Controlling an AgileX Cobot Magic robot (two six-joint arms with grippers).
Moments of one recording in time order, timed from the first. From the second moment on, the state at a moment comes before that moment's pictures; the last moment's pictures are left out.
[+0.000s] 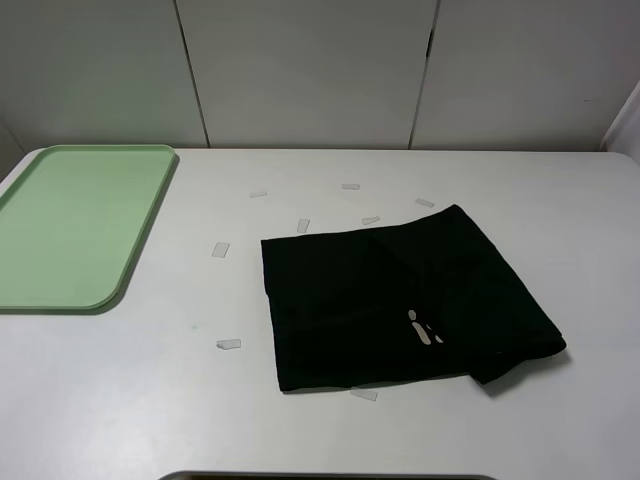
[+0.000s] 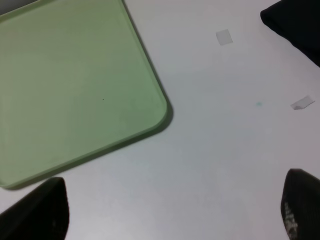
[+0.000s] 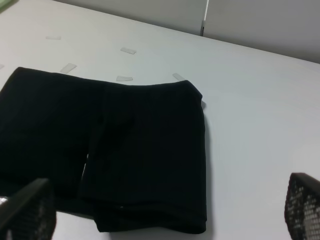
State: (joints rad) left arm -0.20 -0.01 -0.50 0.05 1.05 0.20; right arm 0.40 -0.01 -0.49 -0.08 1.03 0.05
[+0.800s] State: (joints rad) left arm -0.20 0.16 -0.51 -0.01 1.02 0.14; right arm 0.40 -0.01 -0.49 -0.08 1.03 0.05
